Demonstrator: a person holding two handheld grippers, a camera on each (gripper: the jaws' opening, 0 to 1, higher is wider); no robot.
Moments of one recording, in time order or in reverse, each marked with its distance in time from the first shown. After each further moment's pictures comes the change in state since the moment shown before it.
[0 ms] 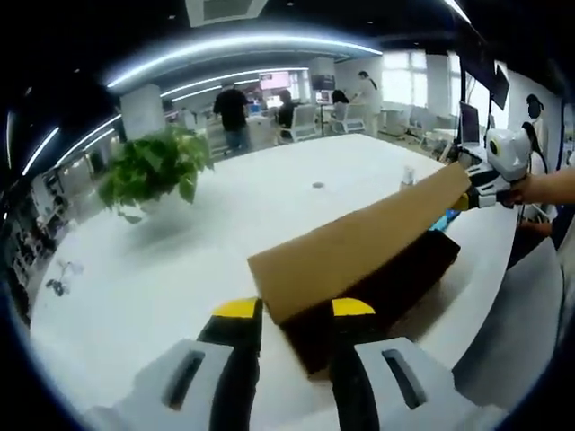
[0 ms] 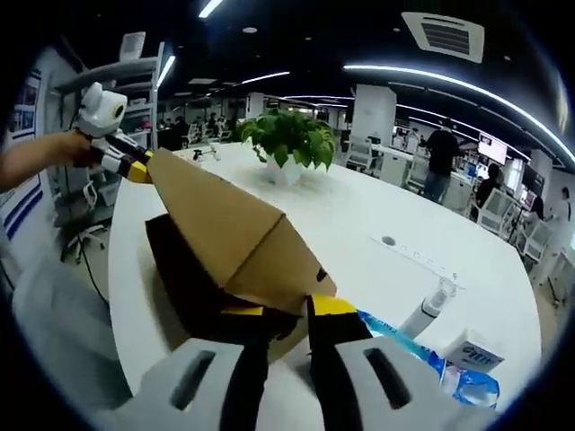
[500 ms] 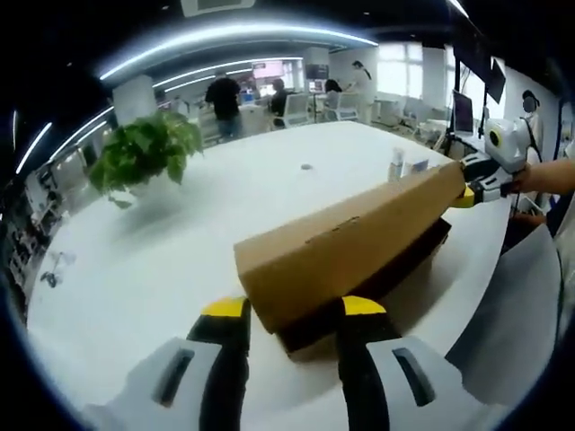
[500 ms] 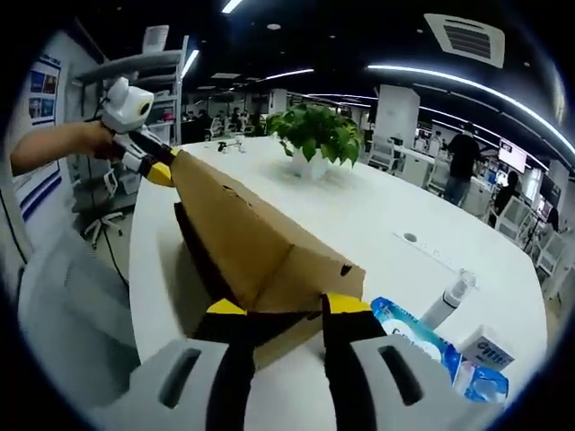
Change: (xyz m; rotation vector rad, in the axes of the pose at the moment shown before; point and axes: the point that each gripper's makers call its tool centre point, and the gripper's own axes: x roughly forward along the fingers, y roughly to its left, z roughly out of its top) left arm 0.001 -0.018 -0.032 -0.001 0.059 -0.035; right arm -0.011 0.030 -0.021 -0.027 0.018 0.110
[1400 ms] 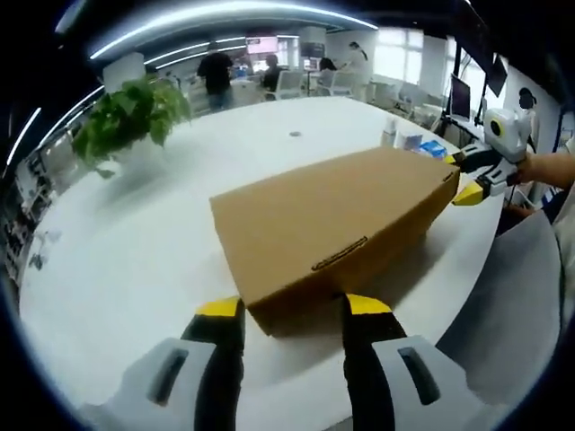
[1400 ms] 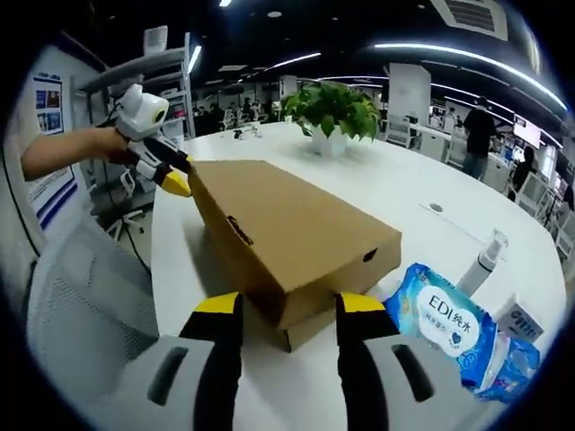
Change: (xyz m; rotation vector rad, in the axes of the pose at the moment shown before) left arm 0.017 -0.014 -0.045 -0.031 0.116 -0.059; right arm 0.007 0.026 -0.033 0.066 0.070 0.091
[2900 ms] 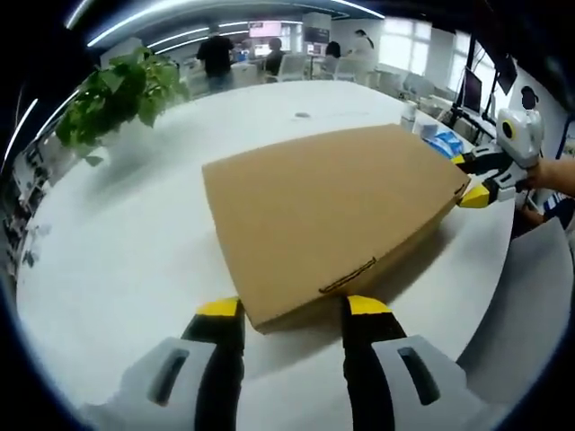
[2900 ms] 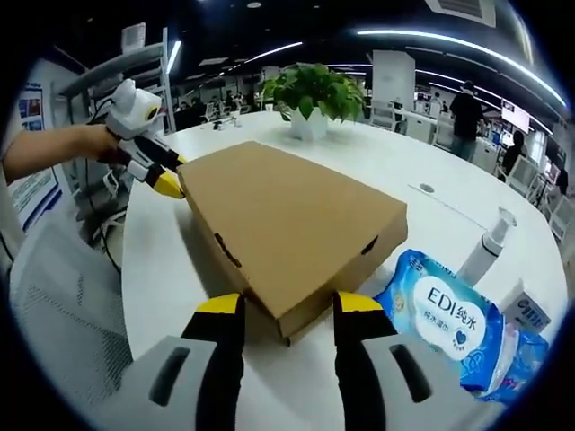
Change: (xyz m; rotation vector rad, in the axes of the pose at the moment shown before) left arm 0.051 0.018 0.007 -0.021 0.069 -0.004; right arm 0.033 -0.035 -0.012 0.041 0.052 -0.070
